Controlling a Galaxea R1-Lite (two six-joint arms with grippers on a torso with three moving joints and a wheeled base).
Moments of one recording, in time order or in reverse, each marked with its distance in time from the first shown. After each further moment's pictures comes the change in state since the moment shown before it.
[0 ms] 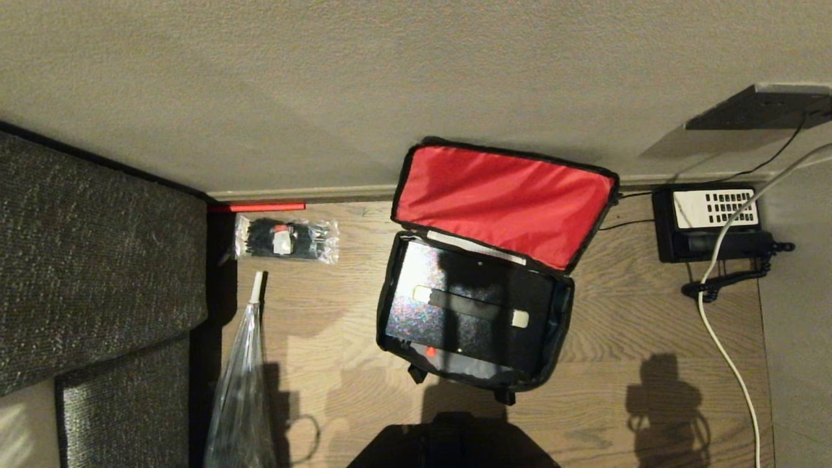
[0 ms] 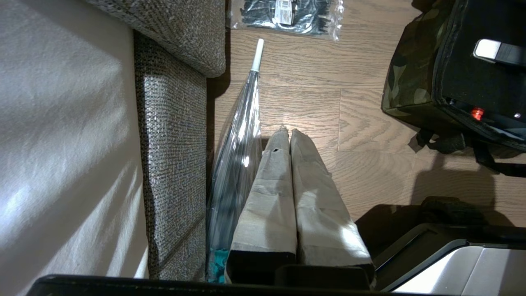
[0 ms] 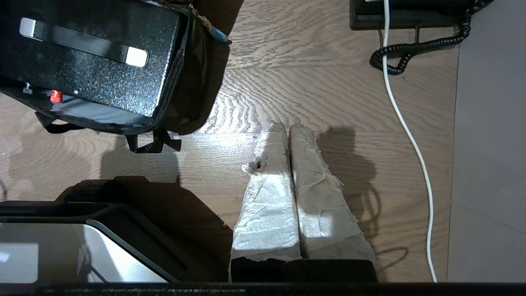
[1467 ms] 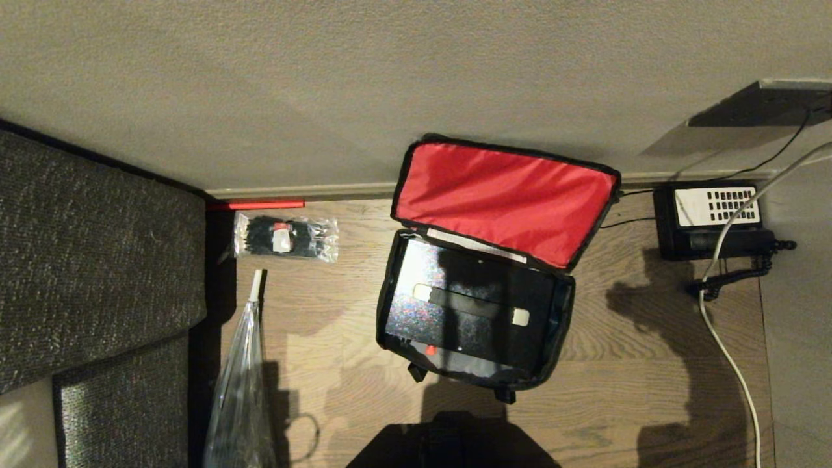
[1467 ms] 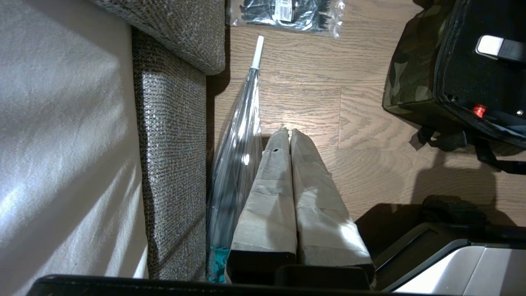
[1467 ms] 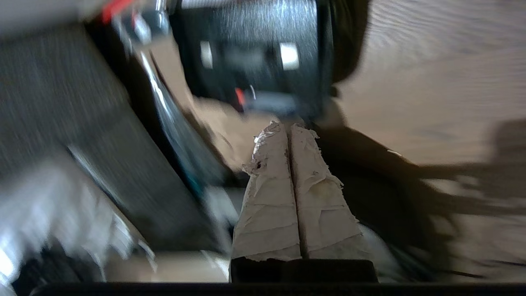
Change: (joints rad) left arm 0.000 0.000 0.000 0.001 0.000 0.001; right arm 0.061 0.772 -0.850 0.430 0.329 0.493
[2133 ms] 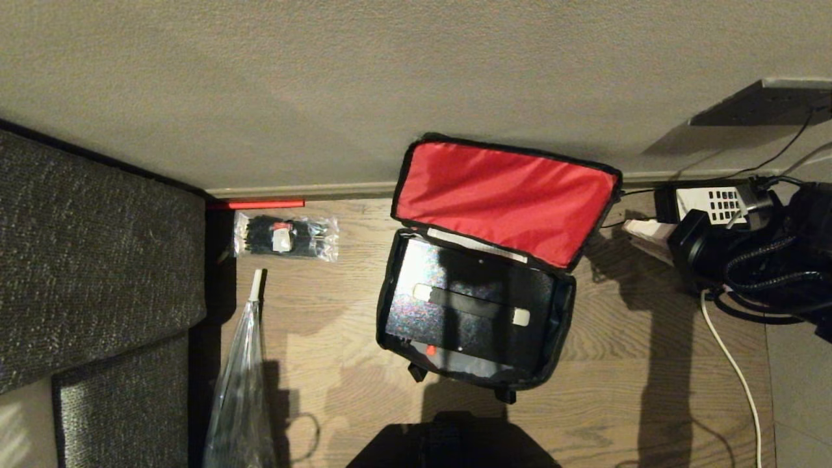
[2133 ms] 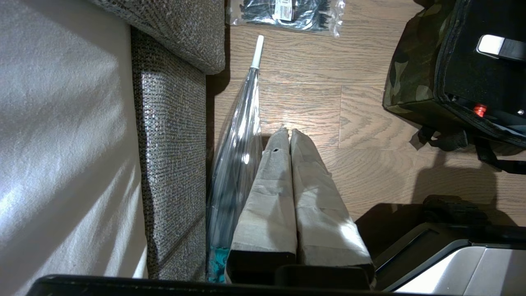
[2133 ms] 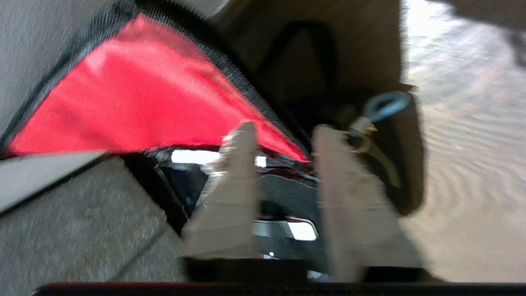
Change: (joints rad) left arm 0.000 0.000 0.000 -0.001 0.000 0.000; right arm -0.048 0.875 0.218 -1.324 0.053 0.318
